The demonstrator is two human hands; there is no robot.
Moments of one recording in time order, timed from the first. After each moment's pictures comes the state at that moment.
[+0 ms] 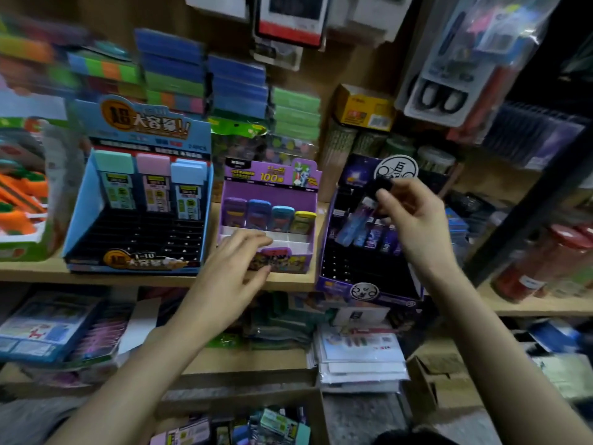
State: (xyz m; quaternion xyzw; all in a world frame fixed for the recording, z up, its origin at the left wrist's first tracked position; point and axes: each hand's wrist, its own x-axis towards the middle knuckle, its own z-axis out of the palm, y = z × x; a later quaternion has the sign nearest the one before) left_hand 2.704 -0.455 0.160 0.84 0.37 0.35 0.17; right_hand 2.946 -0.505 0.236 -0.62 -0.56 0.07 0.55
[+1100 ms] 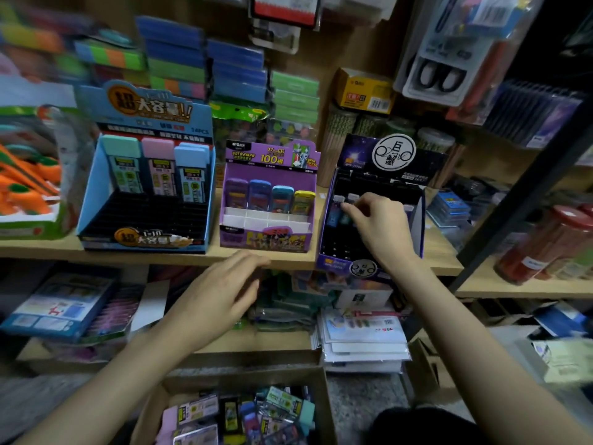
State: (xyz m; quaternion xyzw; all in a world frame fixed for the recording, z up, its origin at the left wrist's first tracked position) left_hand 2.678 -0.488 0.133 0.89 0.33 0.26 0.16; right_hand 2.941 -0.488 0.192 -0.74 -0.58 -0.06 0.32
